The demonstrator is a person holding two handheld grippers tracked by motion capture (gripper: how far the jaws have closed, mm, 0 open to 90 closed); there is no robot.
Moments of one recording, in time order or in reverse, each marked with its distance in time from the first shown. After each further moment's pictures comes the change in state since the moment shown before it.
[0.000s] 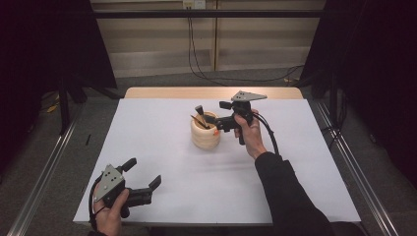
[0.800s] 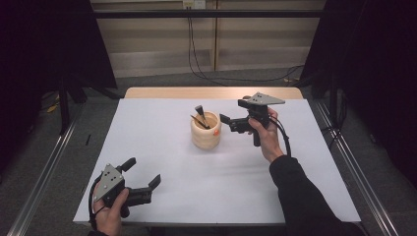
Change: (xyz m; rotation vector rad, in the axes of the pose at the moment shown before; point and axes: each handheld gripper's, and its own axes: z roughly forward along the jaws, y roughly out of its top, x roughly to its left) left arm 0.001 0.000 0.000 -0.002 0.010 -0.007; right arm -0.004 -0.001 -0.045 -0.033 -0.151 -0.055
